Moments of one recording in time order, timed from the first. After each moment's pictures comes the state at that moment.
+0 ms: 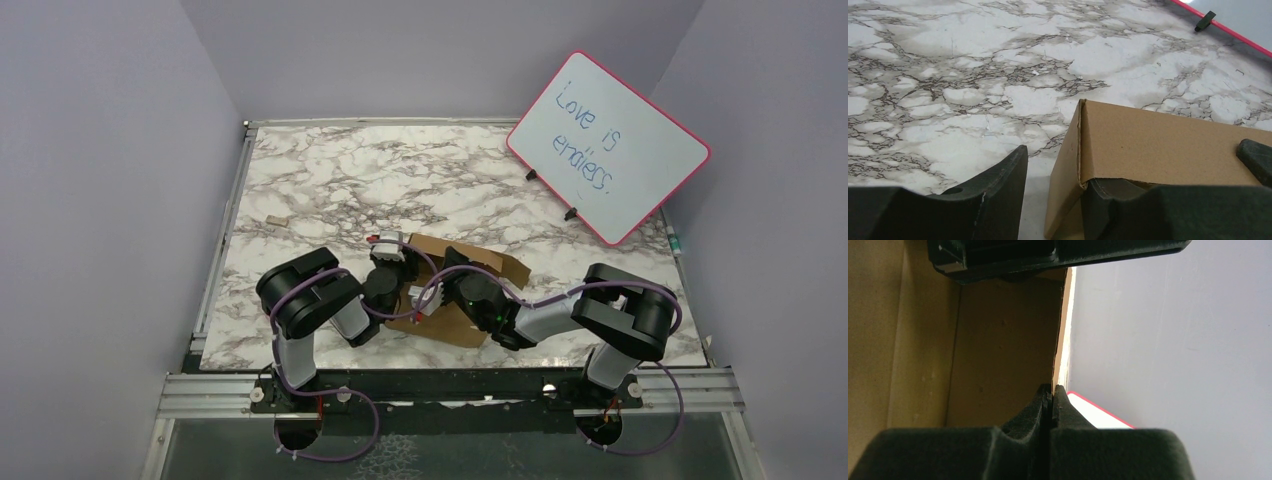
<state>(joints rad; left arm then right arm) -0.82 1.85 0.32 1.43 -0.58 -0.26 1.09 1.68 0.49 0.93 0.48 -1.36</state>
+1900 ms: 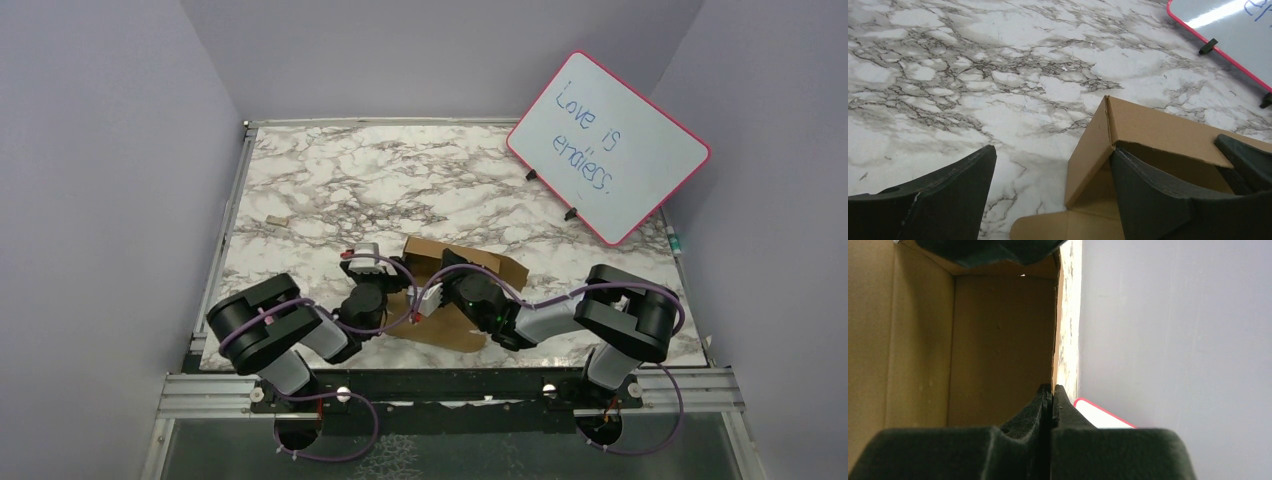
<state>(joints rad) -0.91 1.59 0.18 1.30 -0.77 -0.36 1.09 1.66 0.49 0.92 0.45 -1.30</state>
